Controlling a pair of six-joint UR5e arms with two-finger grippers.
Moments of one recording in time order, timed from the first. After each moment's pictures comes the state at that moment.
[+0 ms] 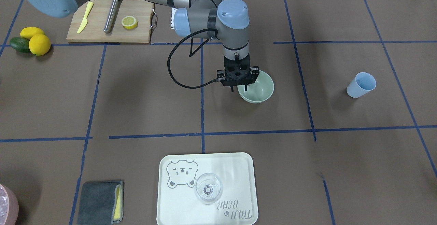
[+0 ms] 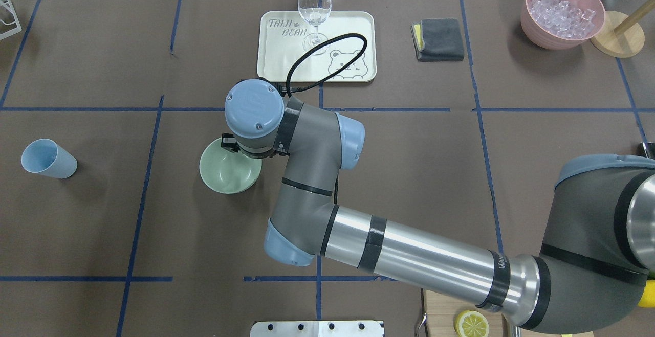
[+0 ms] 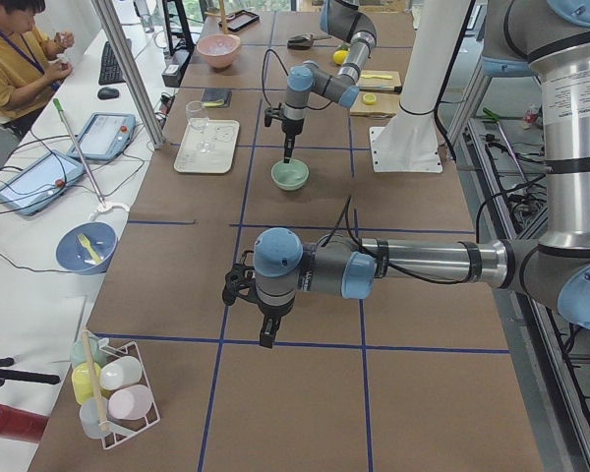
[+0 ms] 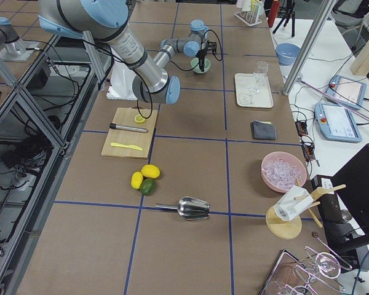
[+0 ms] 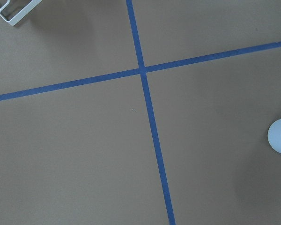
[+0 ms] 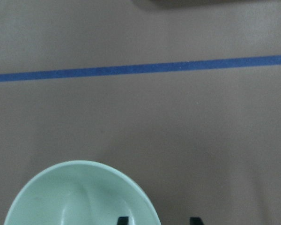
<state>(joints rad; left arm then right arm) -1.56 -1.40 -1.76 -1.68 -2.37 0.10 0.45 -0.52 1.23 -1.36 1.75 1.33</state>
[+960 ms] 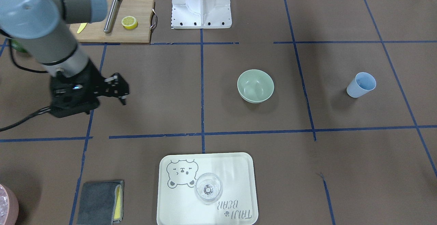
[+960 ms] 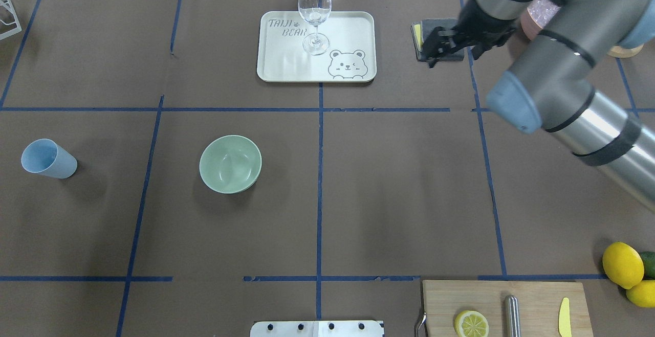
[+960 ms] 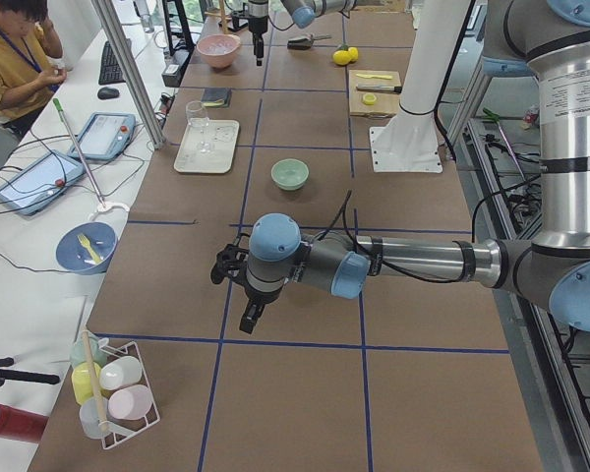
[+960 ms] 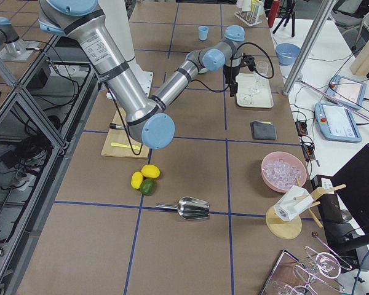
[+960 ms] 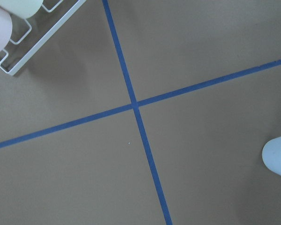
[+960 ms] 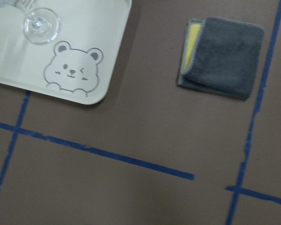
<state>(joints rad) -1.56 -1.44 -1.75 -1.85 -2.36 0.09 1.02 -1.04 1.76 -1.68 2.17 0.50</state>
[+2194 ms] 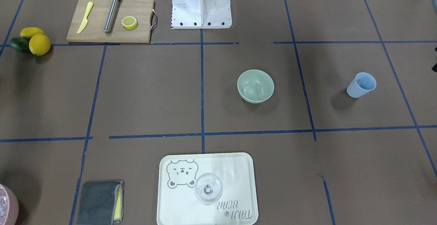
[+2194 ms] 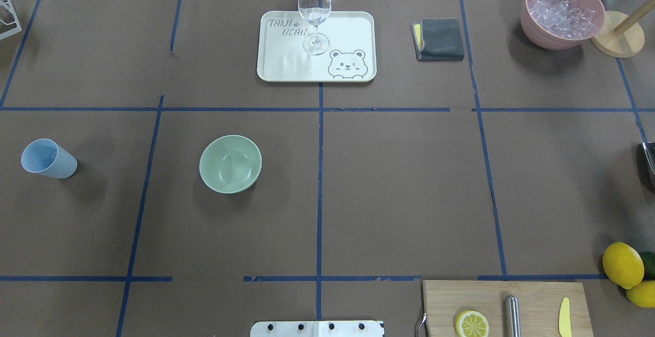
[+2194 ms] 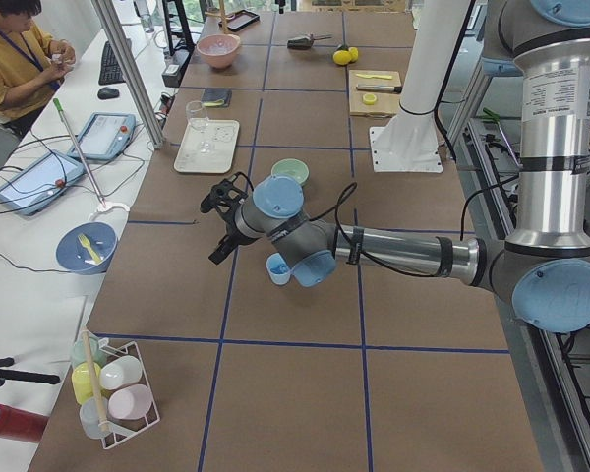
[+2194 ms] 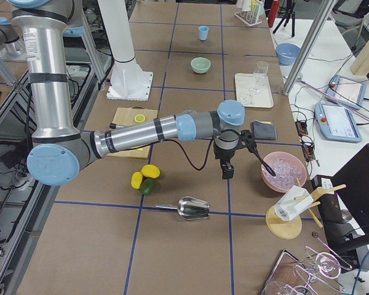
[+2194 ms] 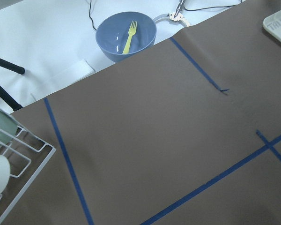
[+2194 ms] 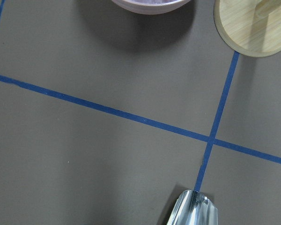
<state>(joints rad) -1.42 -1.48 -1.75 -2.47 -2.34 -0.33 1.43 -1.50 1.77 -1.66 2.29 -0.05</state>
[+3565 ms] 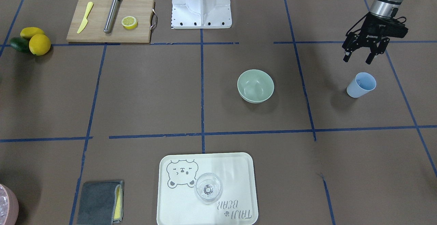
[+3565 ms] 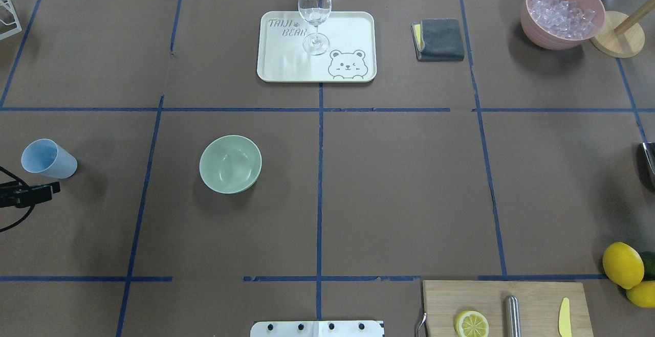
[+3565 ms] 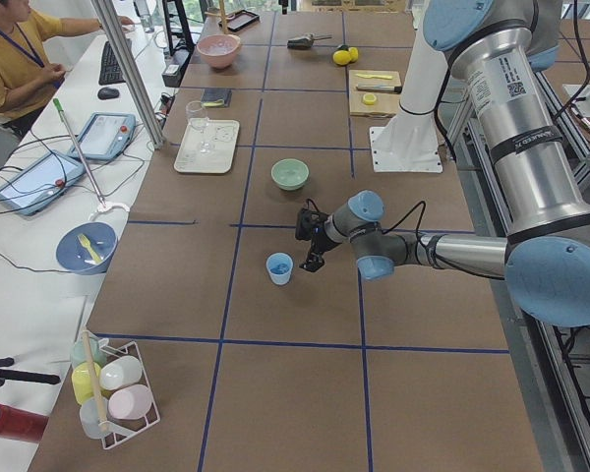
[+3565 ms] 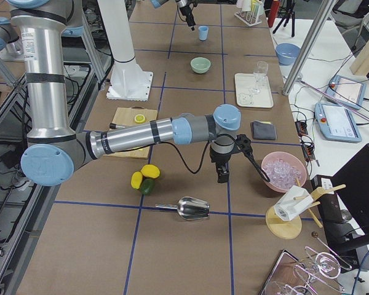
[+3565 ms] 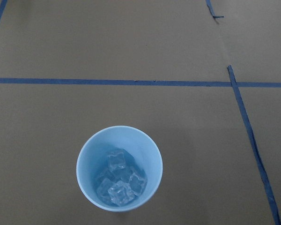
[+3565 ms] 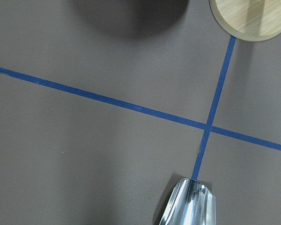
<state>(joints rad) -0.57 -1.14 -1.88 -2.70 -1.51 -1.17 1.43 -1.53 1.78 -1.66 2.29 -0.05</state>
